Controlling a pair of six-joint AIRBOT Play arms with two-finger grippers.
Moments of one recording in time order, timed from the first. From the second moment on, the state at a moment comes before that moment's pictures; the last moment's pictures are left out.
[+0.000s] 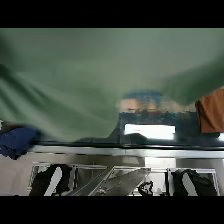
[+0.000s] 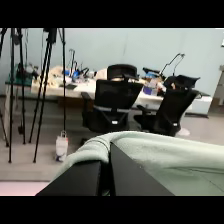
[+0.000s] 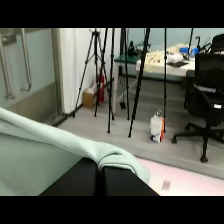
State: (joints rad) left arm 0.39 -0.79 2.05 -2.23 1.14 1.57; right arm -0.28 -0.76 1.78 2.32 -1.14 -1.93
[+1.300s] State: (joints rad) left arm 0.02 -1.93 1.98 -2.17 1.31 1.67; right arm -0.23 -1.61 1.43 2.32 -1.07 -1.94
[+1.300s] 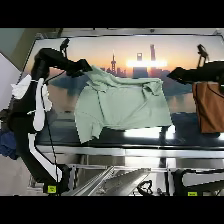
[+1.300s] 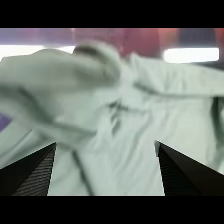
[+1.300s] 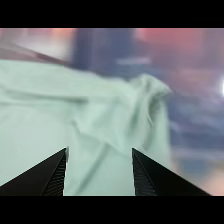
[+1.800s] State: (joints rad) left arm 0.26 -1.68 1.32 -2.17 1.43 1.81; right arm -0.50 -1.55 1.11 2.25 -1.36 -2.00
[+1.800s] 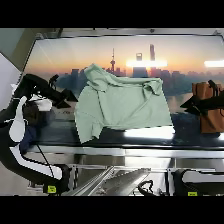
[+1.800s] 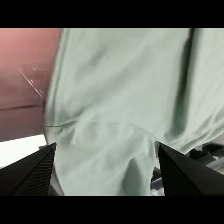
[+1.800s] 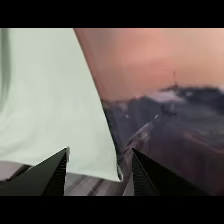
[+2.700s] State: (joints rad) left arm 0.20 -1.73 1.14 -2.23 1.17 1.87; right arm -0.41 -1.62 1.05 2.22 -1.34 -2.01
